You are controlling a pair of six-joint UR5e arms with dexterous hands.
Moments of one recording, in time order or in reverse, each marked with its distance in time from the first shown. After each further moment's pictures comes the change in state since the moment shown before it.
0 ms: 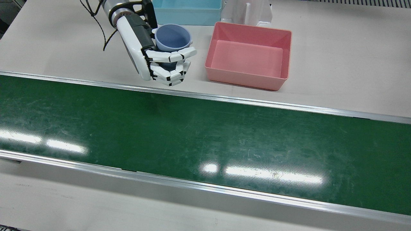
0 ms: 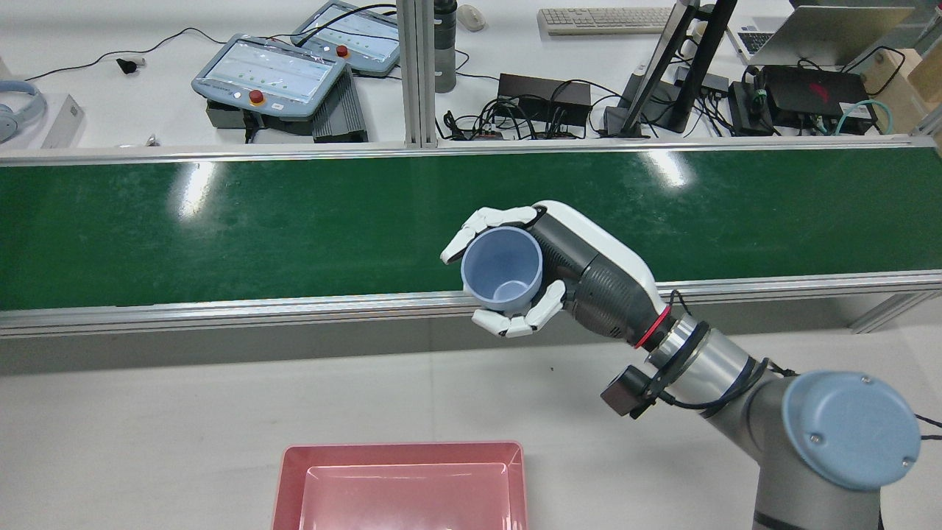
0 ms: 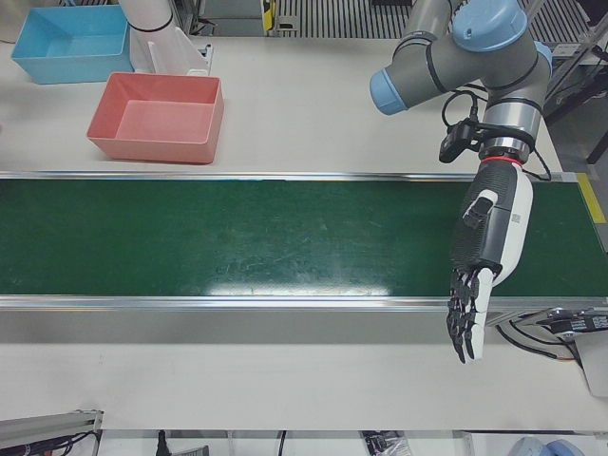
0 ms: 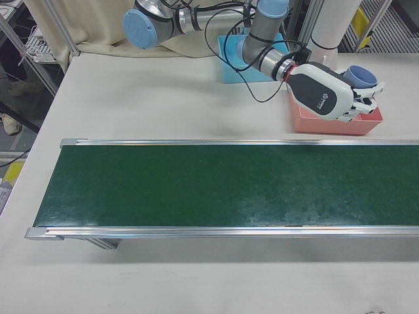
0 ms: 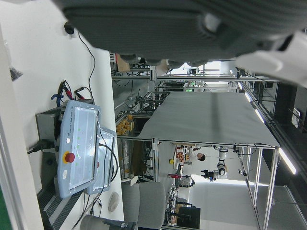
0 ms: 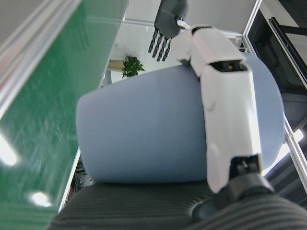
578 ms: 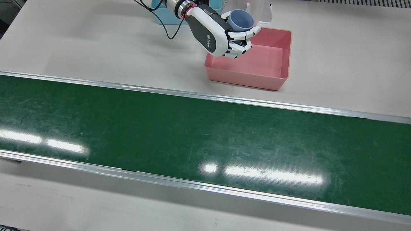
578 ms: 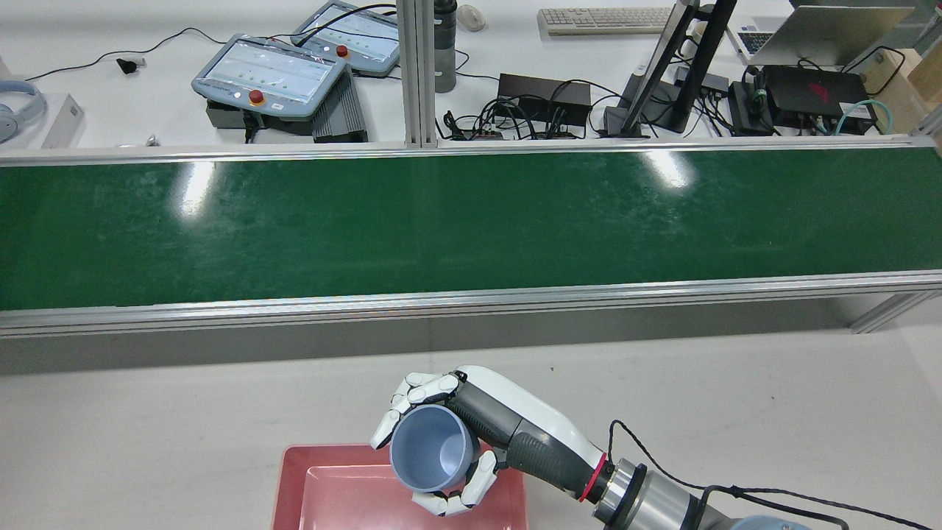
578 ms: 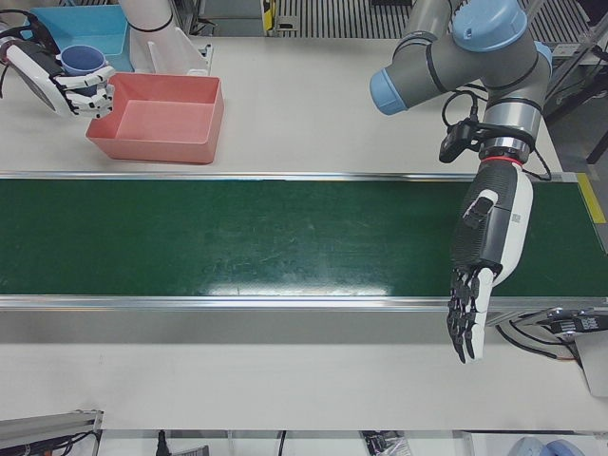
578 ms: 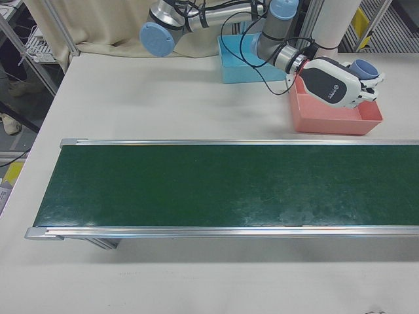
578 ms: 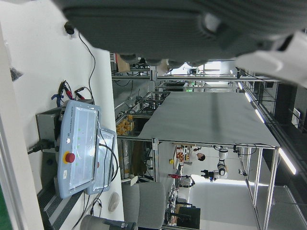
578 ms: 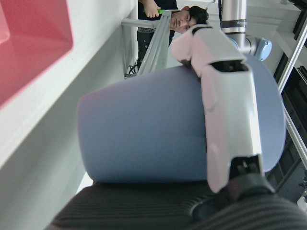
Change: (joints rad) left arm 0.000 0.000 0.000 0.000 0.000 0.000; right arm -0.327 0.000 -0.002 0.010 0.104 -0.195
